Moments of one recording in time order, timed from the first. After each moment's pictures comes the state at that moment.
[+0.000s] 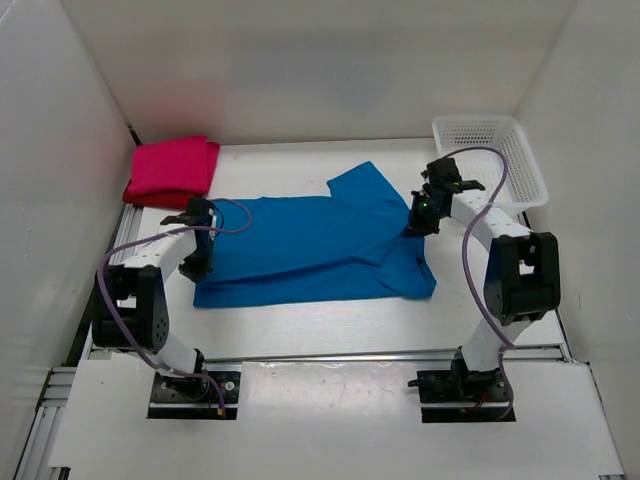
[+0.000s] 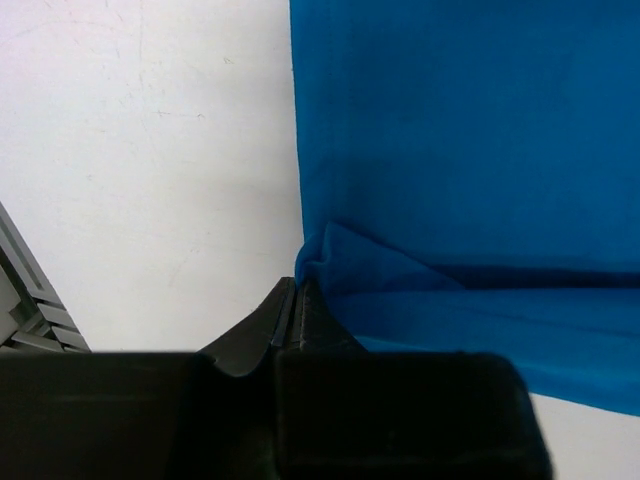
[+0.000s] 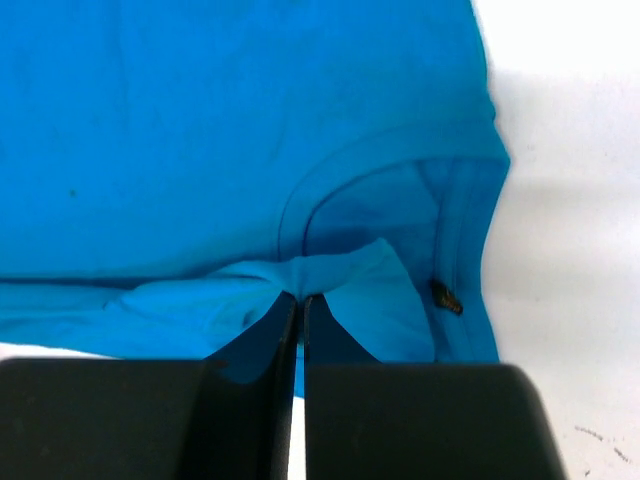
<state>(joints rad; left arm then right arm) -0.07 1.53 0.94 -0.75 -0.29 0.00 0.18 1.72 1.26 -0.66 -0.22 0.35</state>
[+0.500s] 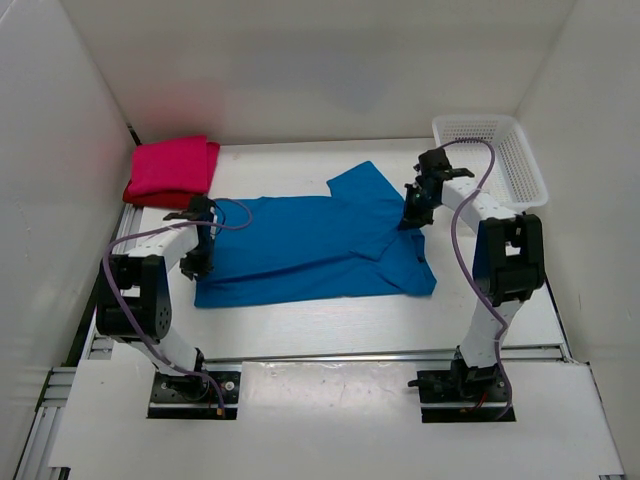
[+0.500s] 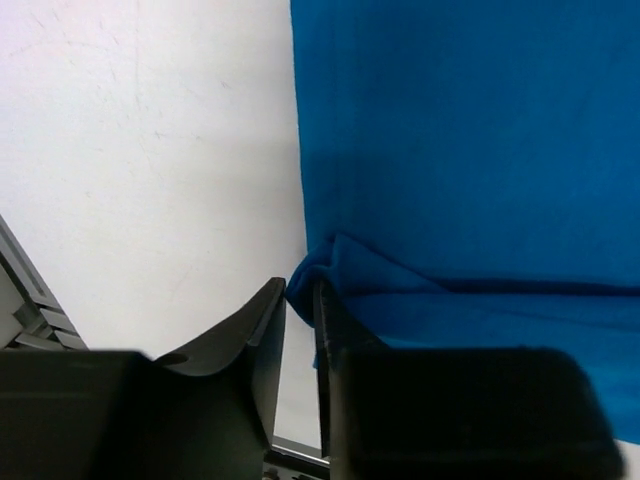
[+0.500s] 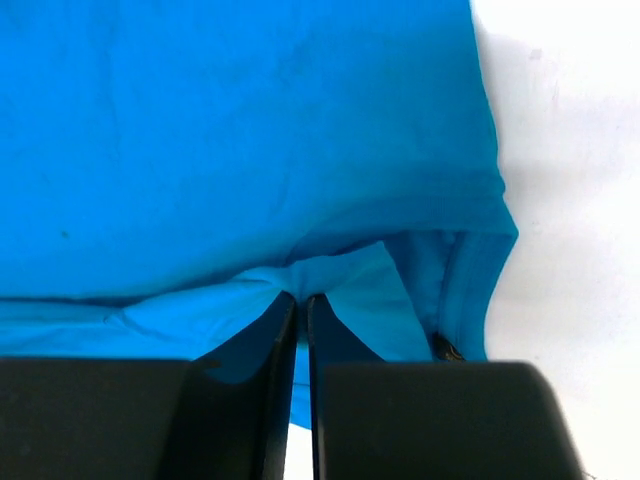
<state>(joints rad) -0.06 1.59 0.96 -0.73 -0.30 0.00 0.19 1.88 1.41 -0.69 -0.21 0.33</state>
